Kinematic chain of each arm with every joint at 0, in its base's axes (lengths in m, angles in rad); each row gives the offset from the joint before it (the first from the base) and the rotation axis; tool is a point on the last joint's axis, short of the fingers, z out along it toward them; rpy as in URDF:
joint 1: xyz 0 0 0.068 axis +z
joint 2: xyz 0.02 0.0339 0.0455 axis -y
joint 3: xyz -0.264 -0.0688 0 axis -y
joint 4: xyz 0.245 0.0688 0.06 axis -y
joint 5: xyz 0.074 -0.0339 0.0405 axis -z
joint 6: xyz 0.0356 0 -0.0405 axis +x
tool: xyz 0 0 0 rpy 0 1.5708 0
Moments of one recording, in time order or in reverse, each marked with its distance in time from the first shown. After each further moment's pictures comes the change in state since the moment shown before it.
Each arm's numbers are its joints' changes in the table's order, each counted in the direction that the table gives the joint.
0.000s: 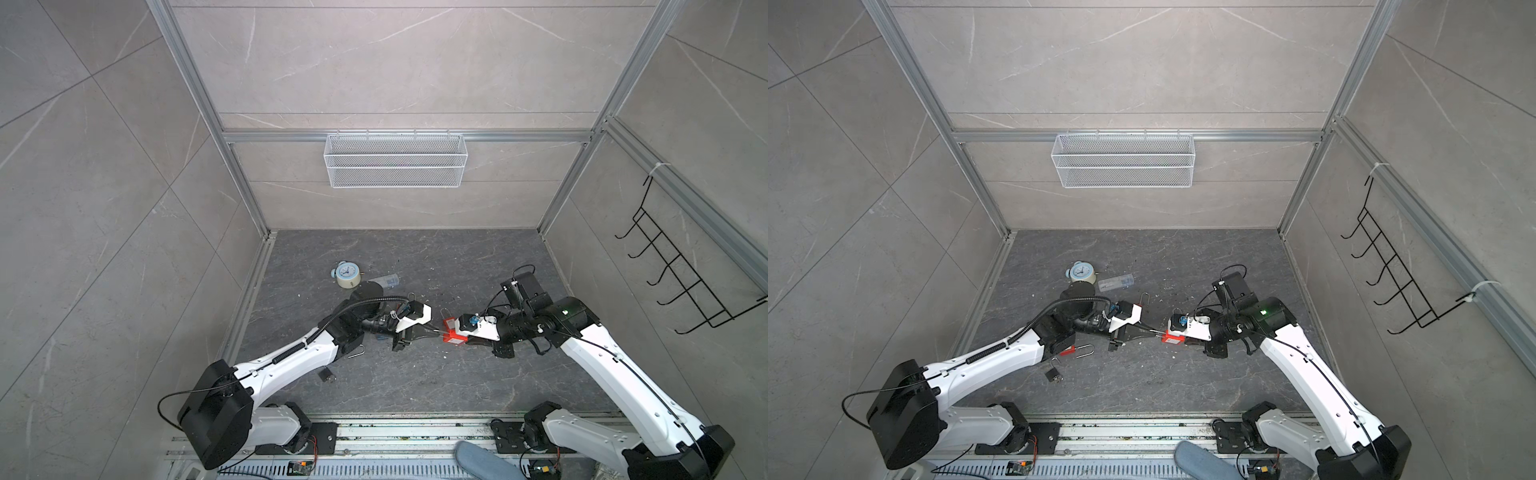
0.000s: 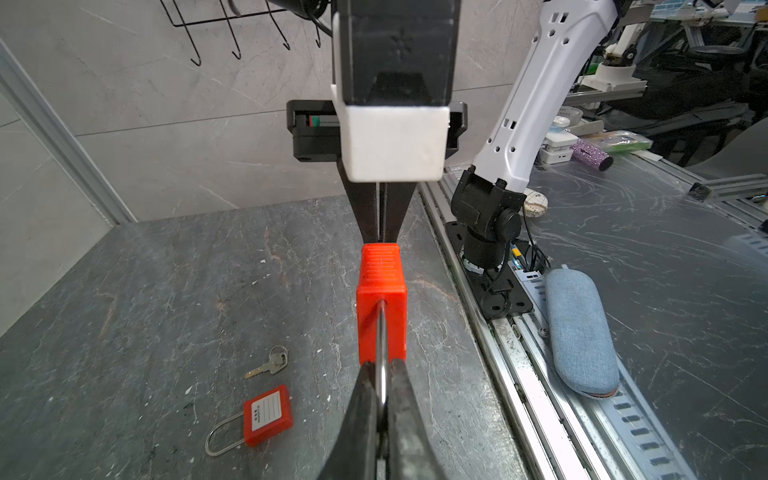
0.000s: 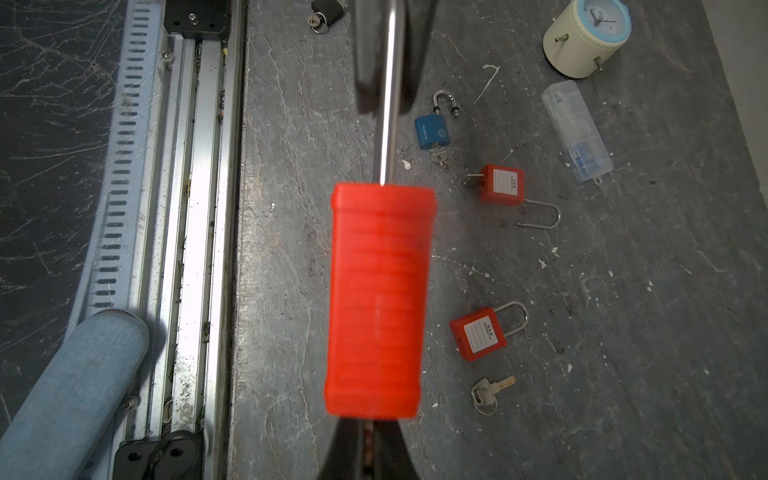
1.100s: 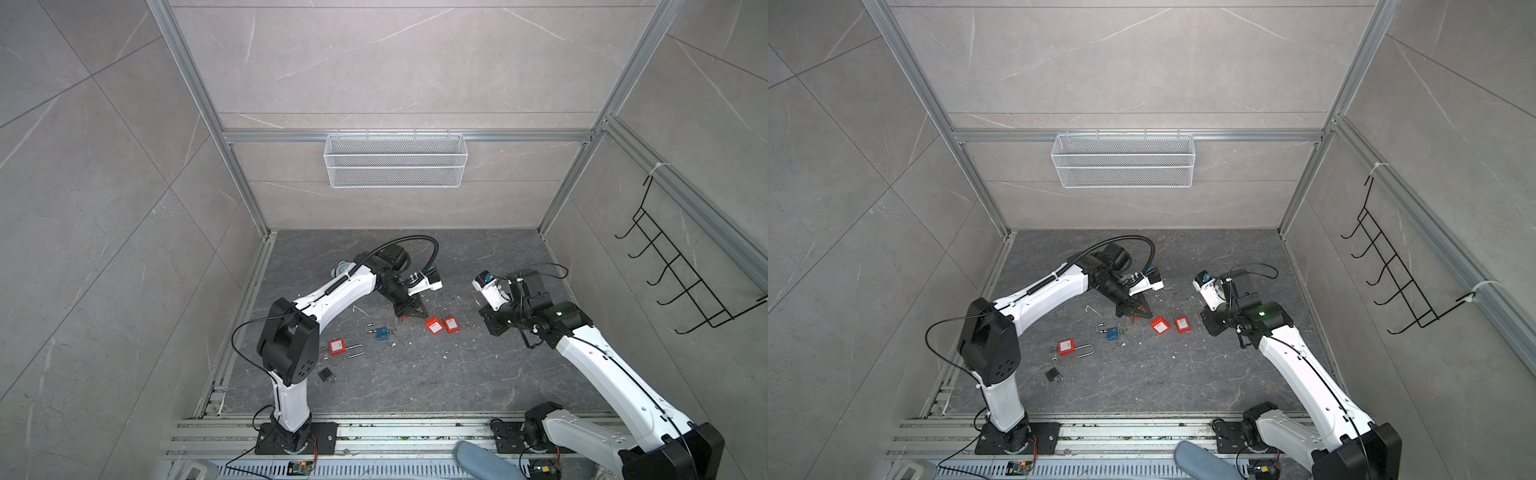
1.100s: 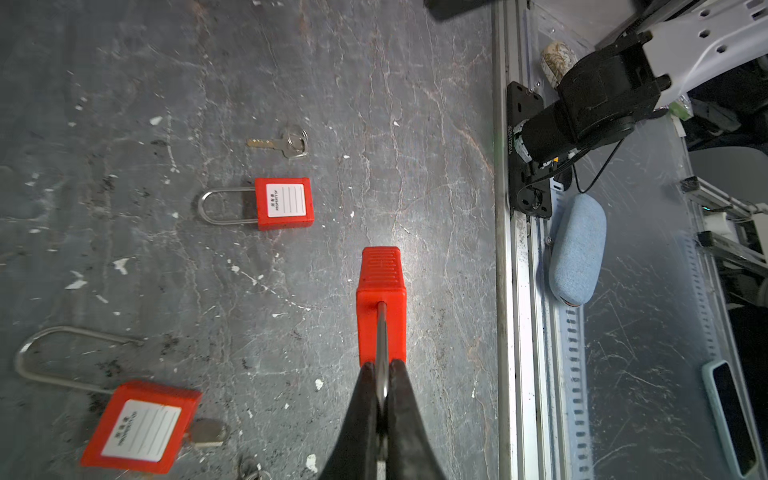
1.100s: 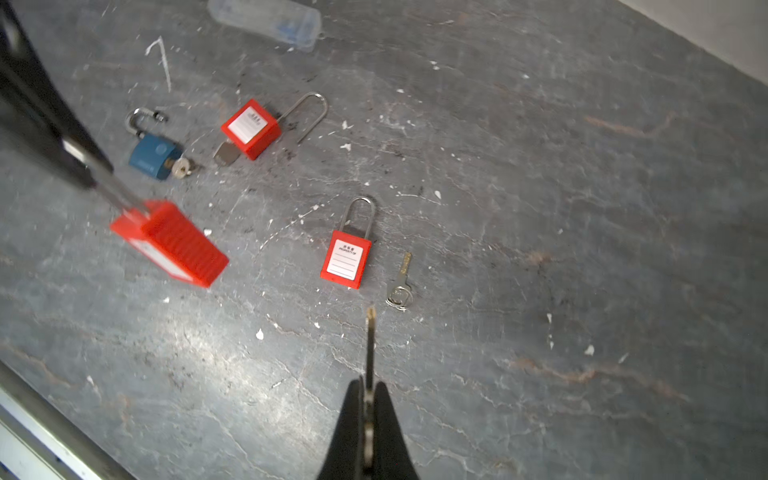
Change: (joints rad) left arm 0.082 -0.615 0.789 -1.115 -0.153 0.187; right arm -0.091 -0.006 -0.090 0.320 0.407 0.866
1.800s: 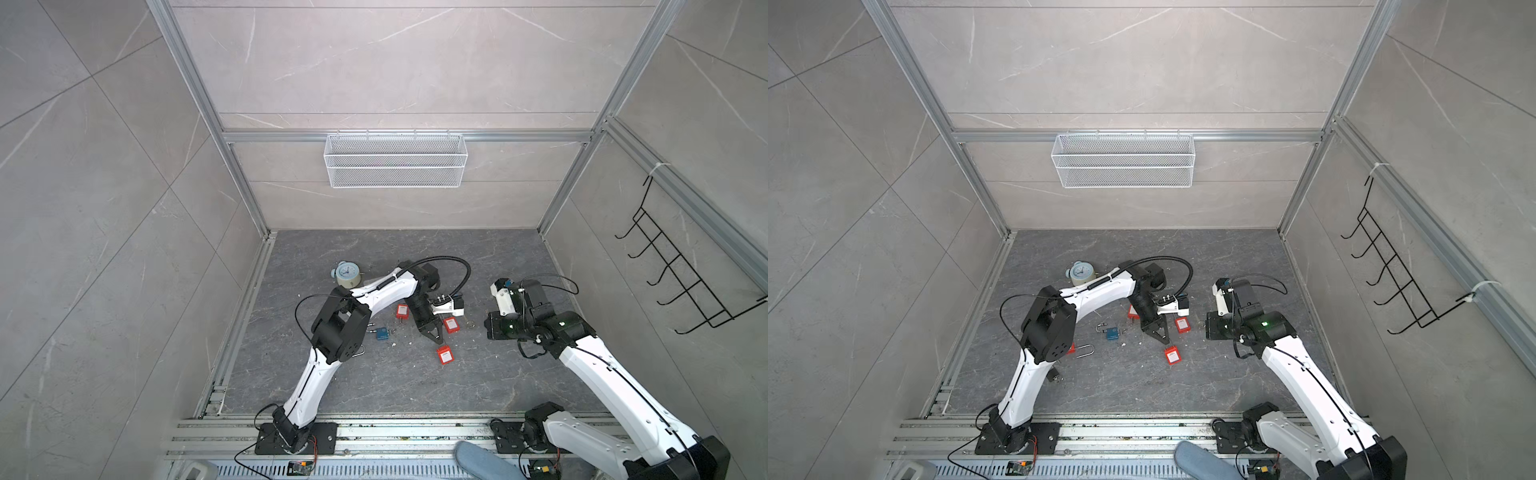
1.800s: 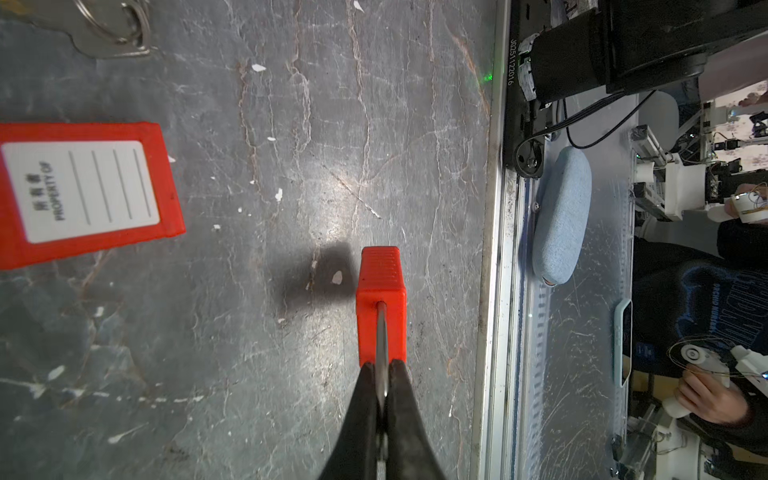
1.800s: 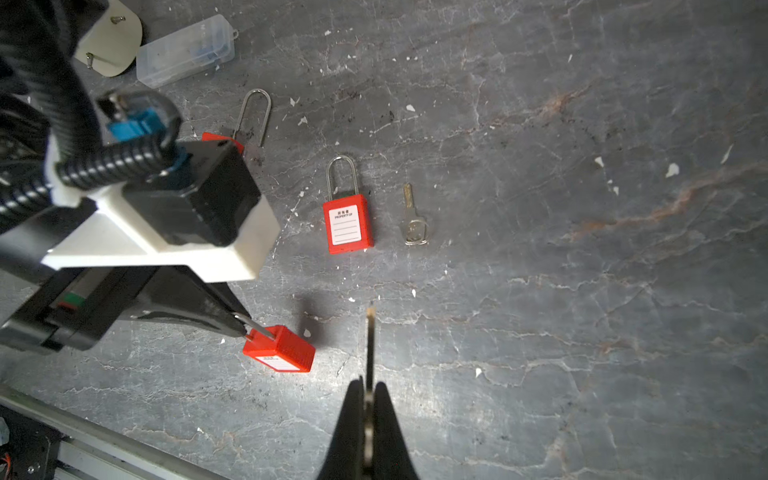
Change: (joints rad) left arm -0.132 -0.384 0.296 -0.241 0.014 0.019; right arm 0.000 0.090 -0.119 -0.039 0.002 0.468
